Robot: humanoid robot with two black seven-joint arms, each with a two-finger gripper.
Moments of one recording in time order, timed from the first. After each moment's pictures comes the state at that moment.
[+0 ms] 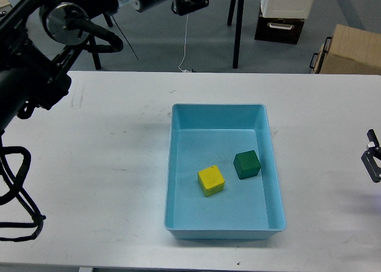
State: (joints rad) left arm -1.15 0.16 -1.01 -0.85 0.16 -0.49 0.25; right arm -0.30 -0.26 1.64 1.47 0.33 0.49 -0.10
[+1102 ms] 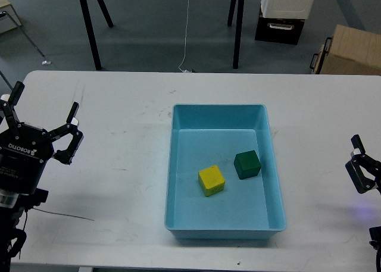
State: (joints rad) left arm 0.33 -0.04 -1.62 -1.74 -0.06 -0.49 0.35; right arm -0.54 -0.16 1.59 1.72 0.37 0.49 -0.10
